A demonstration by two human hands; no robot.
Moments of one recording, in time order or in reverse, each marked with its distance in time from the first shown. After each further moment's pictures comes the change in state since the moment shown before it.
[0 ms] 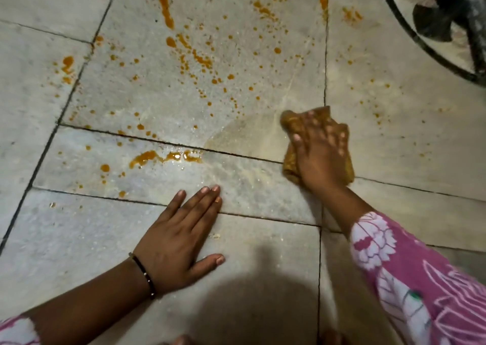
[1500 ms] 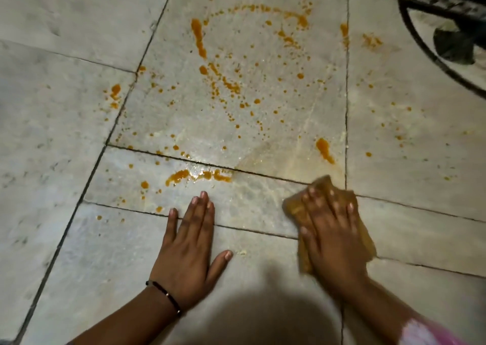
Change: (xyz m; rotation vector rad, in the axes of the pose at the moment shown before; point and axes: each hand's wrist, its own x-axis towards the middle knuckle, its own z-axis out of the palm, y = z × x) left_hand -0.020 -0.004 0.004 0.002 0.067 -0.347; right_hand -0.115 -0.011 -0.004 -0.125 -0.065 -0.240
